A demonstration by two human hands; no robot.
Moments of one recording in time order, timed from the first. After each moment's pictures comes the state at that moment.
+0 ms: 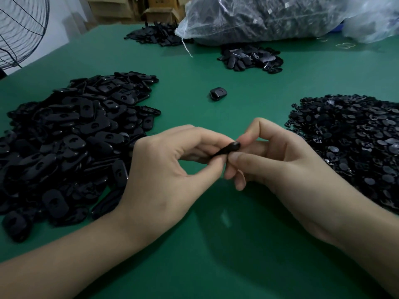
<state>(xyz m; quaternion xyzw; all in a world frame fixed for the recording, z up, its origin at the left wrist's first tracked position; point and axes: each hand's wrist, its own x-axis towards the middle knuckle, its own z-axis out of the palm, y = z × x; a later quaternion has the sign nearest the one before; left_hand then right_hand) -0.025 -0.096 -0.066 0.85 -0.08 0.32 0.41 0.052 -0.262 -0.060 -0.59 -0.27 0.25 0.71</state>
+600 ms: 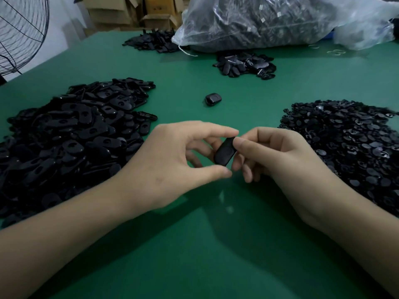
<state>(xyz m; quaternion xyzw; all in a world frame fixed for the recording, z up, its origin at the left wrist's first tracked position) -0.007 -0.081 -0.049 0.89 -0.08 0.12 0.44 0.071 -0.268 -0.064 -0.70 -0.26 0.17 0.64</state>
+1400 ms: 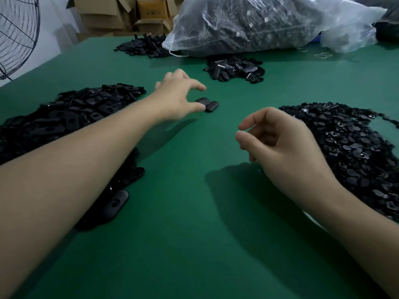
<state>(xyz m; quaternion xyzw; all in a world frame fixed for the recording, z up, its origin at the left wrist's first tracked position) 0.153 -0.029 -0.036 0.99 0.04 0.10 0.12 0.092 -0.283 -0.062 -0.79 -0.27 -0.04 0.55</state>
